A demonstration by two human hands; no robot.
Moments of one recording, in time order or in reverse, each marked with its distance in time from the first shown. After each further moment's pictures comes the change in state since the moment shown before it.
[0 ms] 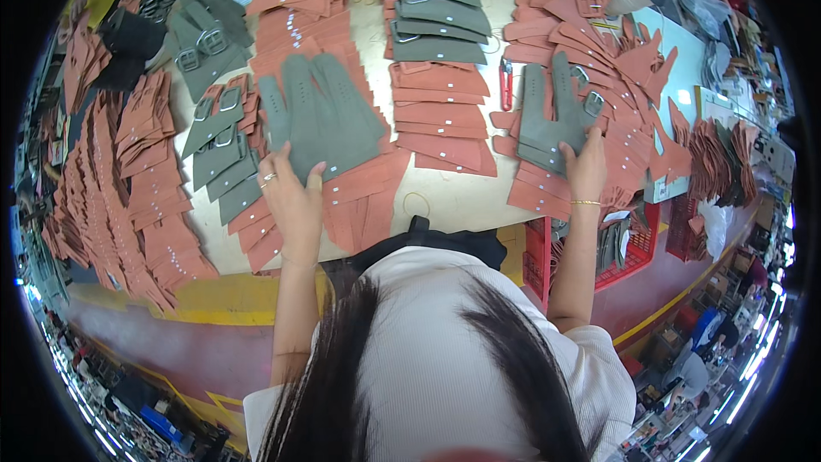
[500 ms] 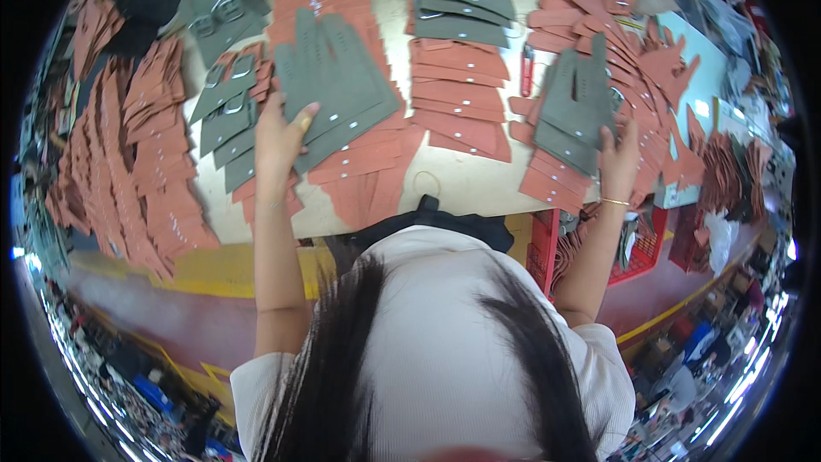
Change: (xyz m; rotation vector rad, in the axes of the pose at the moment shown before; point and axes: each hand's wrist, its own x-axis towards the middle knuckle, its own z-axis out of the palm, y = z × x) left_hand 0.057 -0.020 -0.009 -0.405 -0.305 -0.406; right_hand 0.020 0.016 -0.015 0.364 0.028 0.015
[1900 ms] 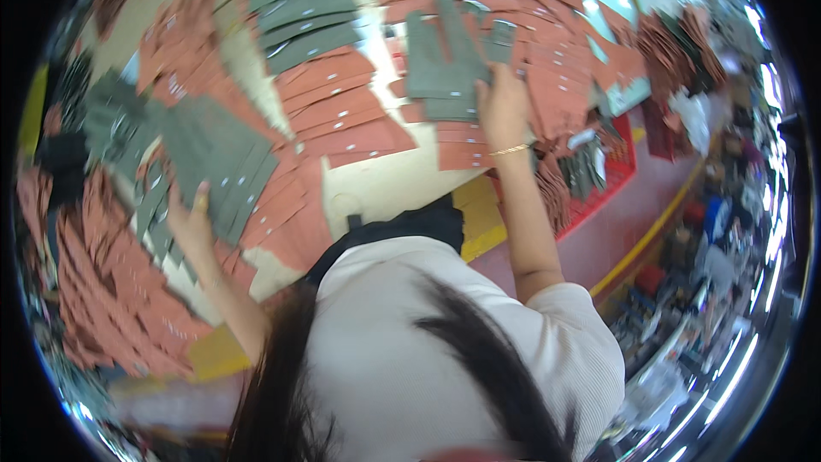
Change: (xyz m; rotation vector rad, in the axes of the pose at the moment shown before) left_hand 0.022 -0.015 -0.002 0.098 0.110 0.411; right_hand -0.028 -0.004 0.038 -0.280 0.140 -0.062
